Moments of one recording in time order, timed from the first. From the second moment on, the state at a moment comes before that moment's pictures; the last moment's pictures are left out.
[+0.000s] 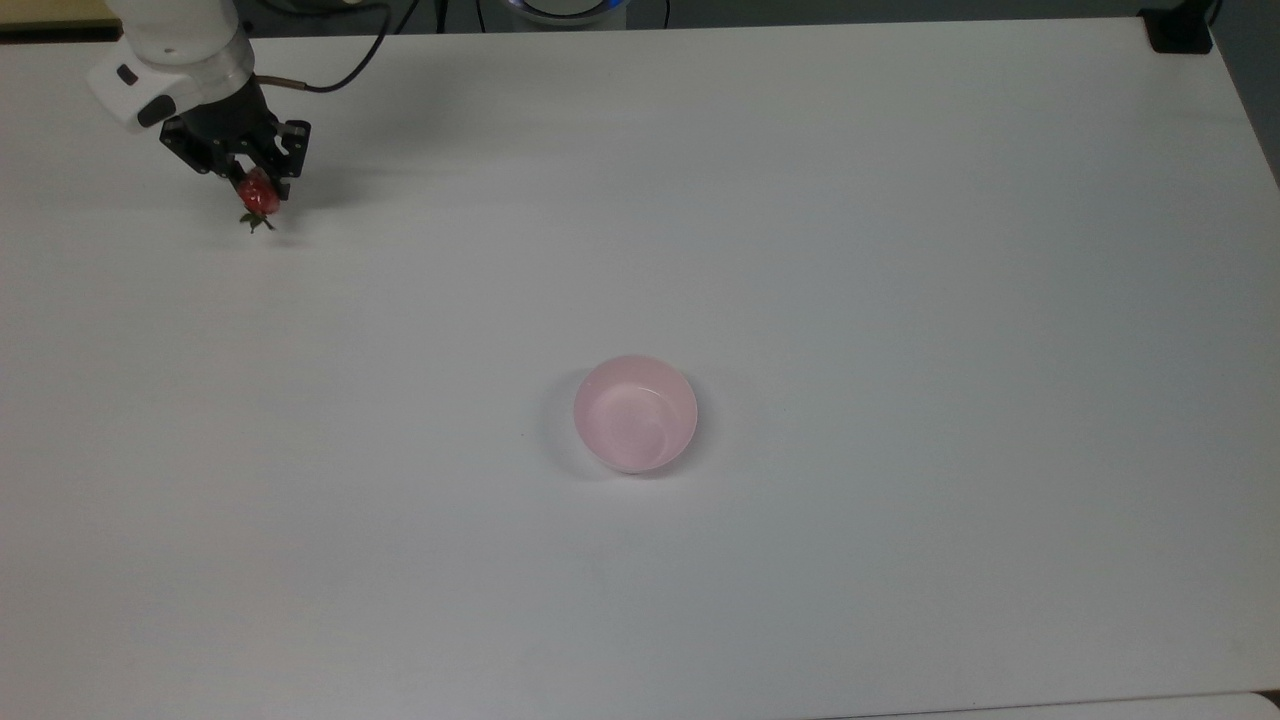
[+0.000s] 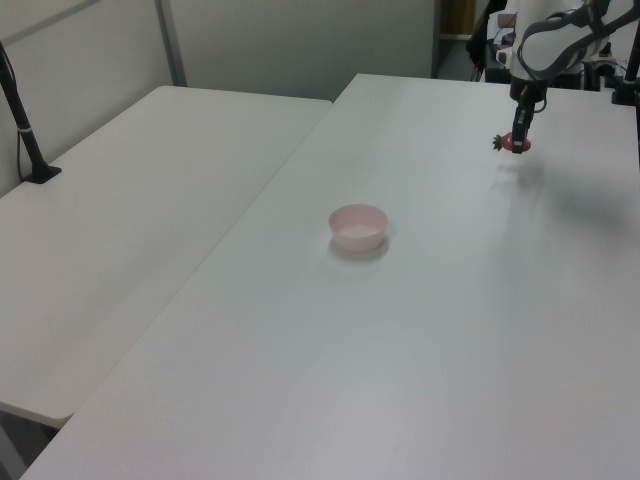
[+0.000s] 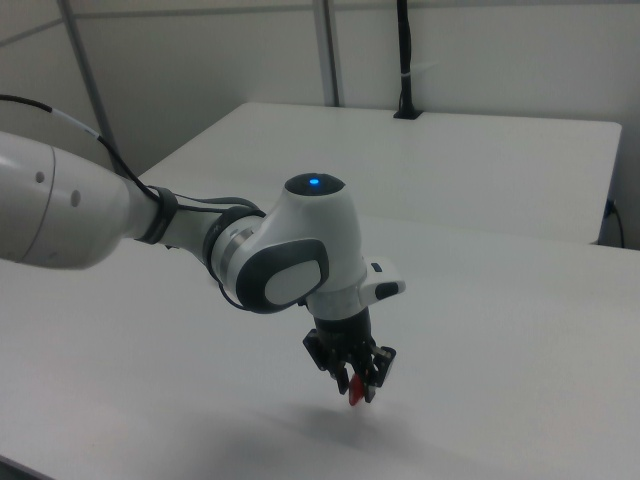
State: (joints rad) arm -0.23 0.16 -0.25 -2.10 -0.01 2.30 -0.49
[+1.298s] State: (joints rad) arm -0.10 0.07 -0.23 -1.79 0.03 1.91 -0.18
